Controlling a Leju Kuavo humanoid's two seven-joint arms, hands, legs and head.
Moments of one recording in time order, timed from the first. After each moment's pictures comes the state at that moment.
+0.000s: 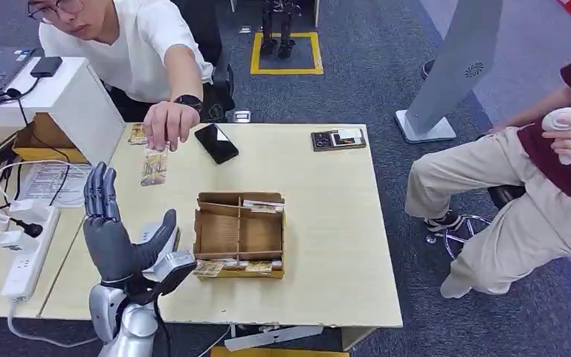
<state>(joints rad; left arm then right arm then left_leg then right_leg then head) -0.05 -0.26 0.07 -1.57 -1.00 0.70 -0.65 -0.06 0.16 -1.14 -0.24 1.18 -0.28 -0.12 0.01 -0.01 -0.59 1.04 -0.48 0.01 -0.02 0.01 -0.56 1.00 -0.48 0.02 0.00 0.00</state>
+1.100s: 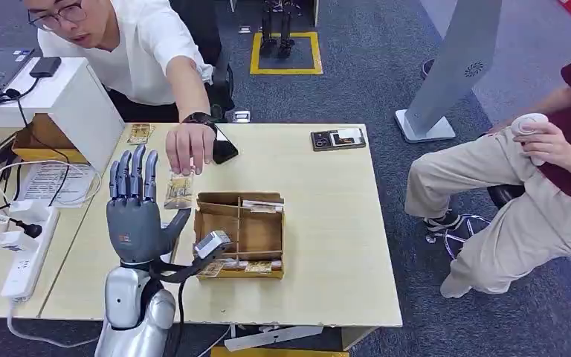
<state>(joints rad) -0.10 -0.25 0.00 -1.56 -1.45 0.70 -0.32 -0.06 0.16 -1.12 -0.24 1.22 -0.27 -0.11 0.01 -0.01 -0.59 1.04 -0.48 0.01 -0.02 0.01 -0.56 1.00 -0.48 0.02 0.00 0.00</state>
